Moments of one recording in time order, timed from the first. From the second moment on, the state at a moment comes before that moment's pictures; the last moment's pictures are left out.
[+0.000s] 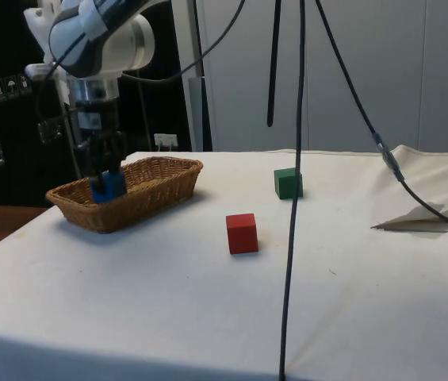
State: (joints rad) arm 0.24 0.95 -0.46 -1.24 0.50 2.12 -0.25
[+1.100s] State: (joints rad) arm 0.25 0.88 -0.49 -1.25 0.49 2.06 -0.28
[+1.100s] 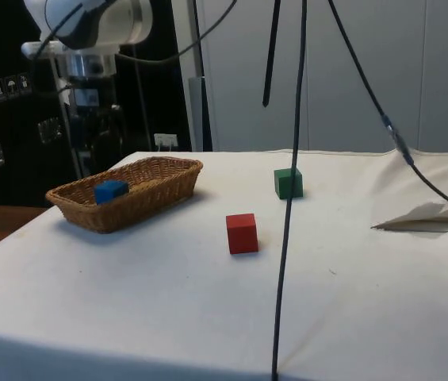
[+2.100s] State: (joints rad) arm 0.31 0.65 -0.50 -1.44 0.39 2.02 -0.28
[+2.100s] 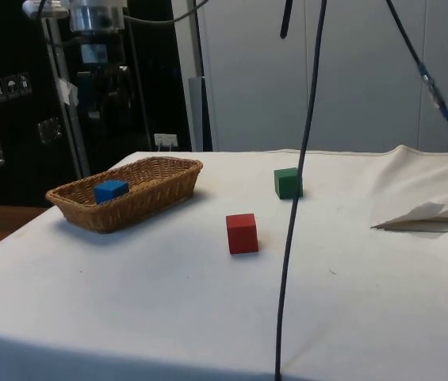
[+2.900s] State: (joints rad) arm 0.34 0.55 -0.49 -1.64 0.39 2.18 -0.31
